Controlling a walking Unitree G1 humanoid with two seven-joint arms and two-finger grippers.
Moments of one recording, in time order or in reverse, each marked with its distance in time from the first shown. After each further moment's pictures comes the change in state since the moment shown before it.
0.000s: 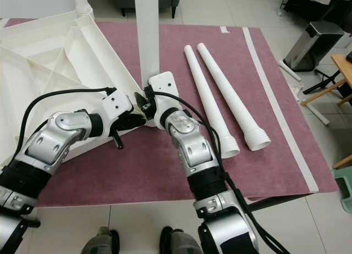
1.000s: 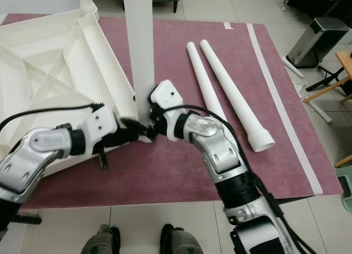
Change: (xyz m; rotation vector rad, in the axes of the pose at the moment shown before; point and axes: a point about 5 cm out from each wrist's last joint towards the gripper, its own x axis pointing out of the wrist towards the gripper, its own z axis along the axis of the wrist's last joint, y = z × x) left arm -0.055 -0.051 -0.005 0.116 -0.072 -0.142; right arm -0.050 -0.009 0.016 -0.211 -0.101 0.766
